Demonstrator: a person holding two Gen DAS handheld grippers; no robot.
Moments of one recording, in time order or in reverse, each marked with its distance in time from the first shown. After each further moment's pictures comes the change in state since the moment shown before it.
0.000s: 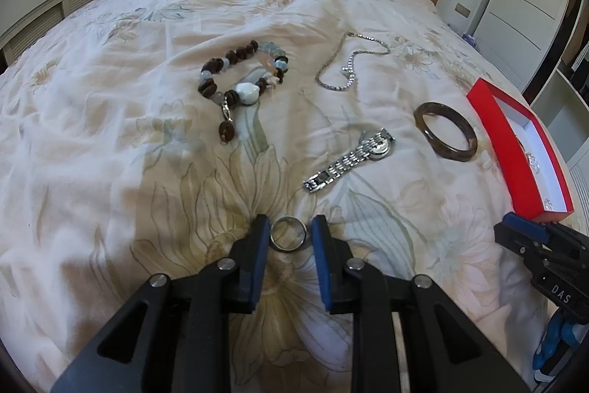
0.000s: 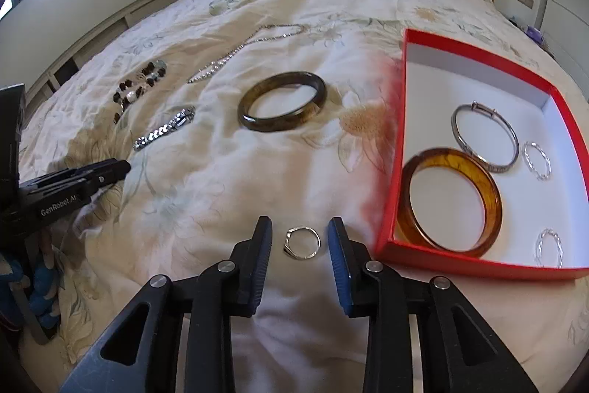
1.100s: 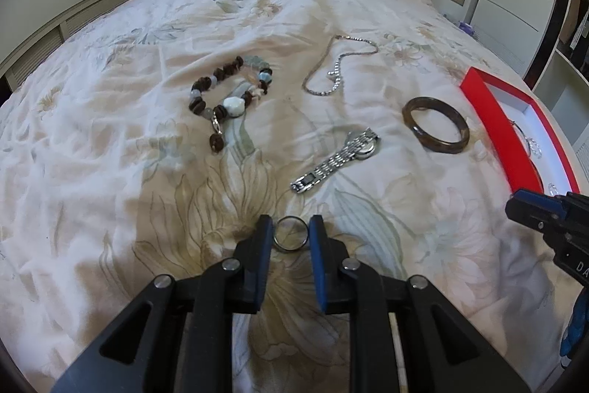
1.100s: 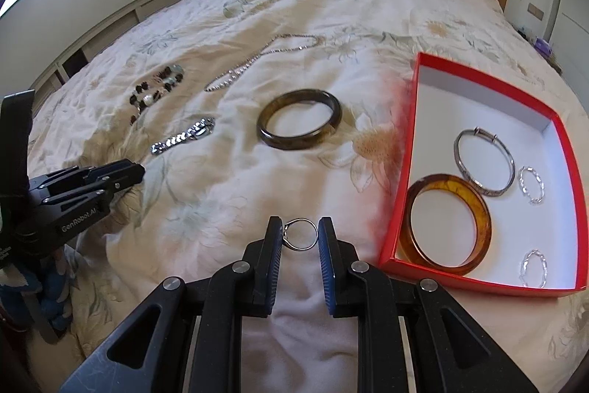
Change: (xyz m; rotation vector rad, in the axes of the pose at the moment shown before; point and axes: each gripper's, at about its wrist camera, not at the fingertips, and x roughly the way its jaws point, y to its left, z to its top) left arm -0.010 -0.017 0.003 0.072 -0.017 0.045; right arm -0.020 0.011 0.015 -0.053 0.001 0.013
